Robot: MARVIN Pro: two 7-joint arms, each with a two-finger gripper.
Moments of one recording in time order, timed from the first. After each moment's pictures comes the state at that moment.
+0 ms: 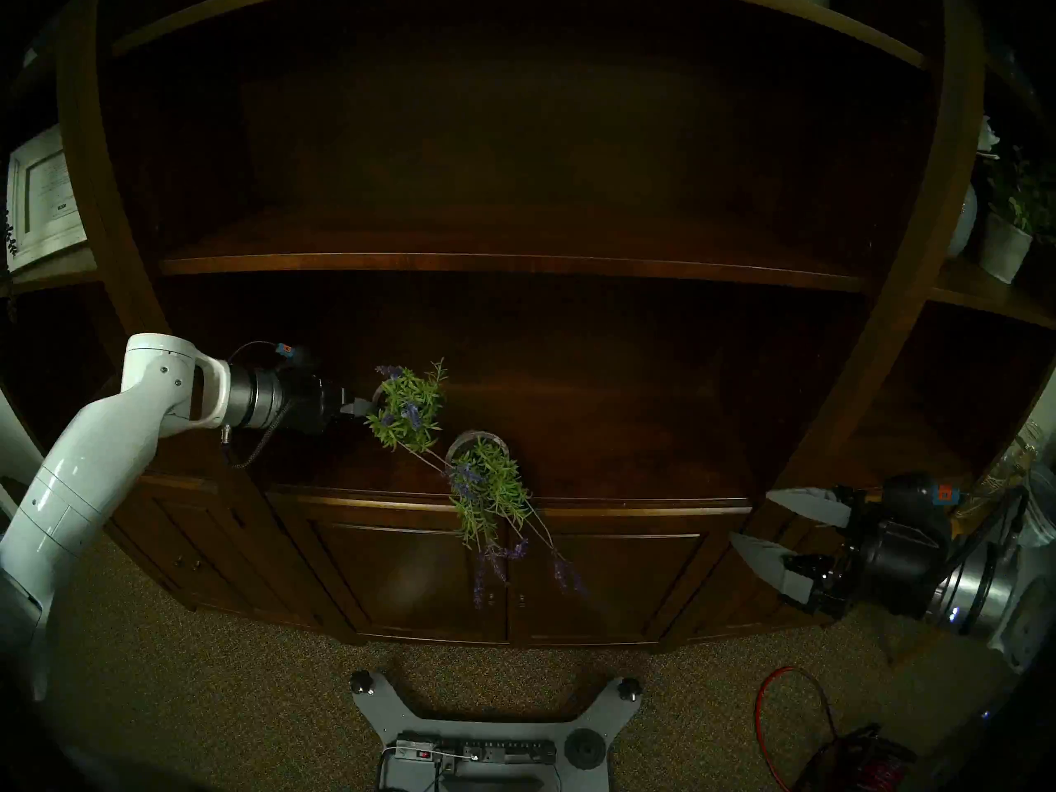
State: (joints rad) left arm 1.24 -0.72 -1.30 -1.65 -1.42 0.96 -0.03; right arm 1.64 -0.87 -2.88 -2.35 1.68 -0.94 0.62
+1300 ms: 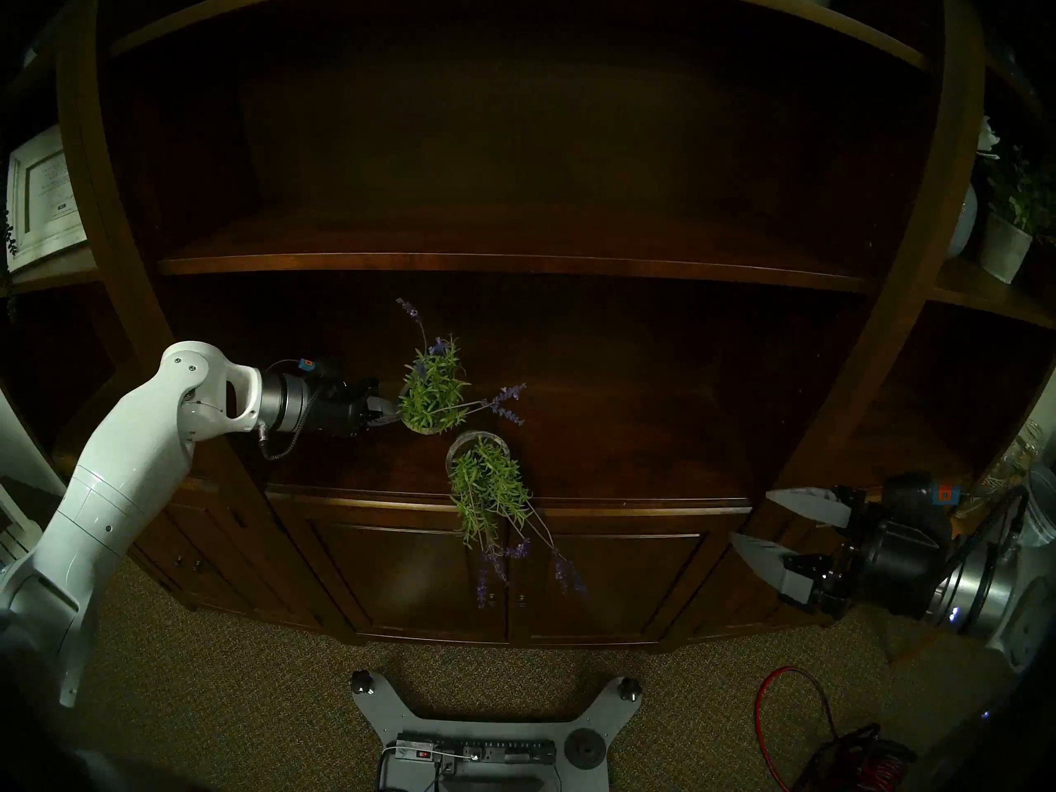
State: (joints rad) left arm 1.16 -0.85 -1.27 -1.48 -1.90 0.96 0.35; right arm 1.64 -0.87 -2.88 -2.35 1.68 -0.94 0.62
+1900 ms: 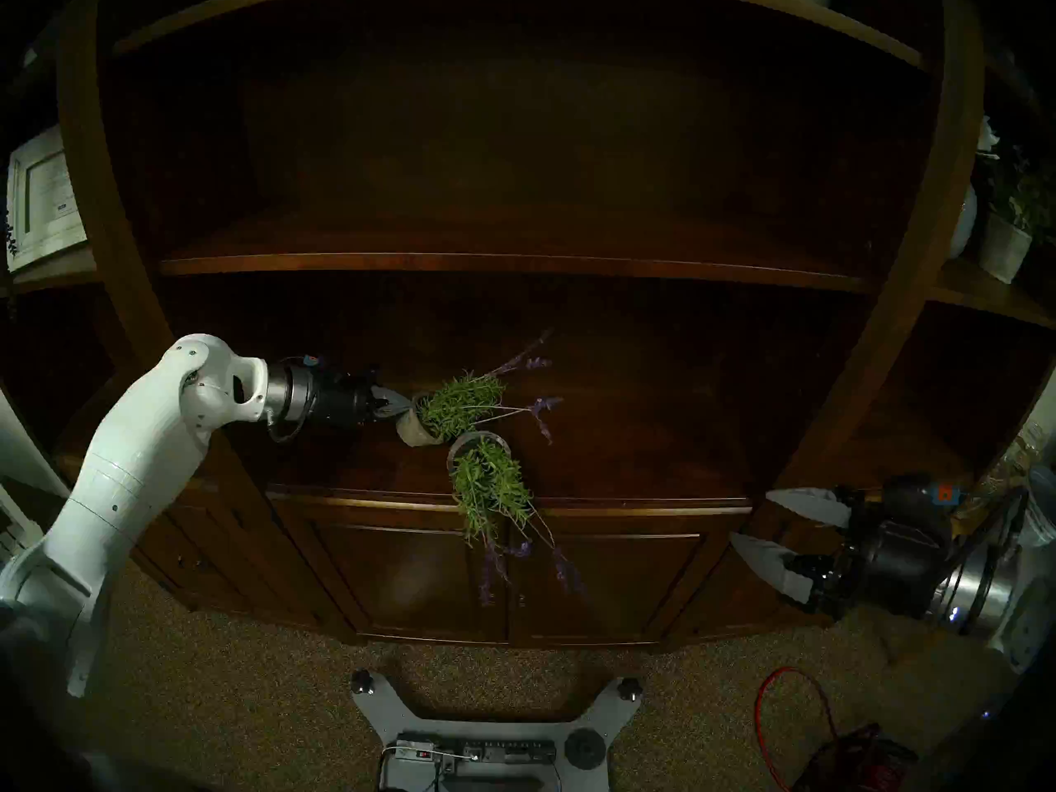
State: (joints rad) left arm 1.09 -0.90 -1.24 -1.40 -2.07 0.95 0.47; right arm 1.64 -0.87 -2.88 -2.35 1.68 -0.94 0.62
